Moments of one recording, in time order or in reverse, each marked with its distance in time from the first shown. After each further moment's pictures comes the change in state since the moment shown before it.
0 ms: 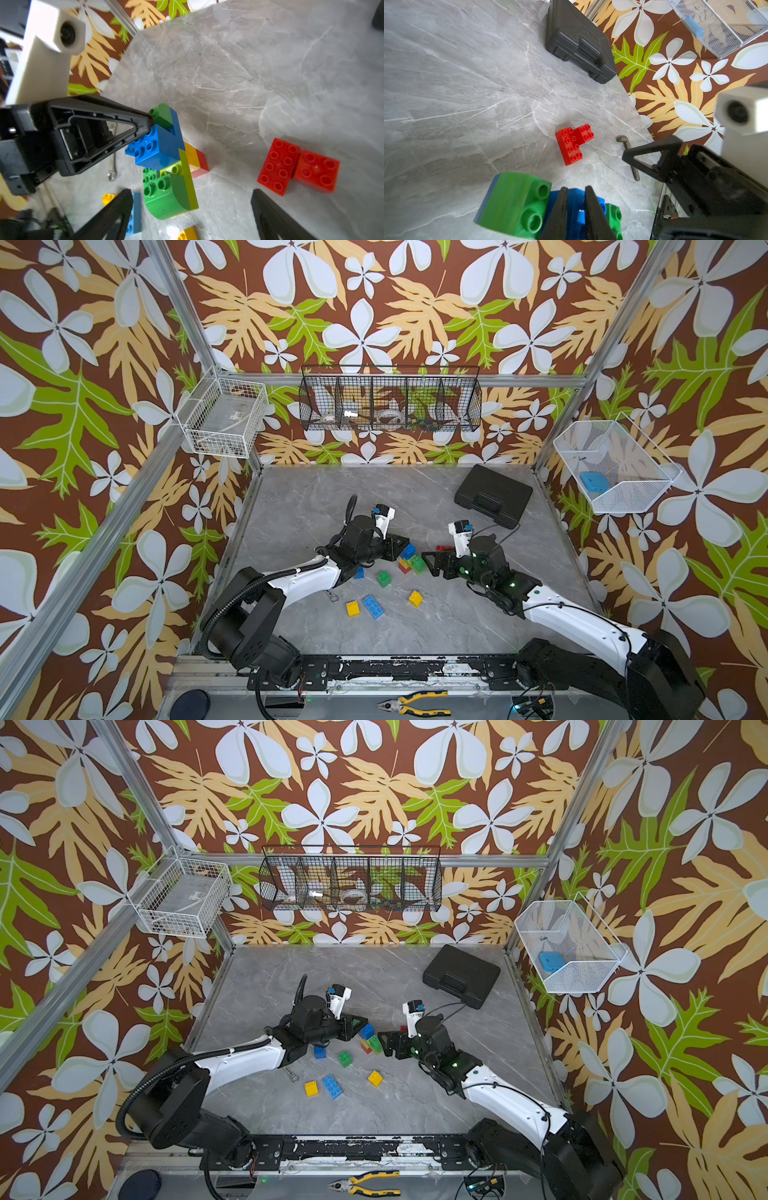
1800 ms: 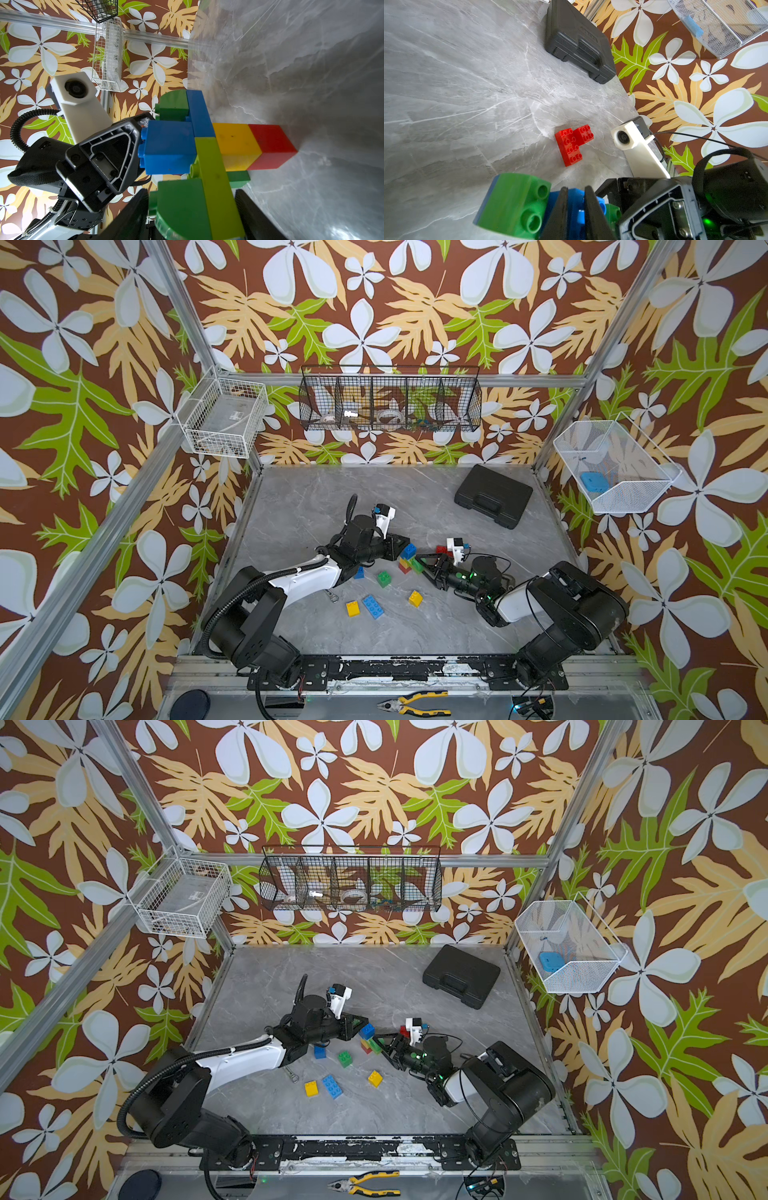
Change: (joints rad) left arm 0.000 0.007 0.005 0.000 0.003 0.003; right arm -0.047 0.538 -0.250 1.114 -0.329 0.753
